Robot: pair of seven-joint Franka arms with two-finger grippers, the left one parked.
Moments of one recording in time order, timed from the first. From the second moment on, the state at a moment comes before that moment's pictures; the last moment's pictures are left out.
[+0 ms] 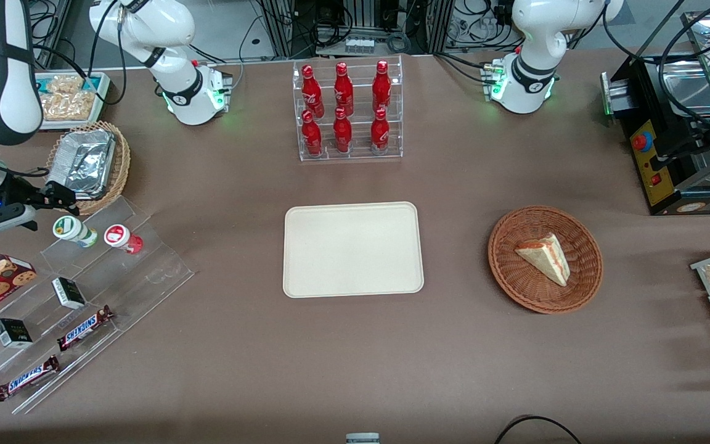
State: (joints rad) arm -0.15 -0.11 -0.14 -2.20 0.02 2.15 -0.67
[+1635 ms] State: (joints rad) arm -0.15 -0.05 -0.19 -2.28 0.02 2.30 -0.80
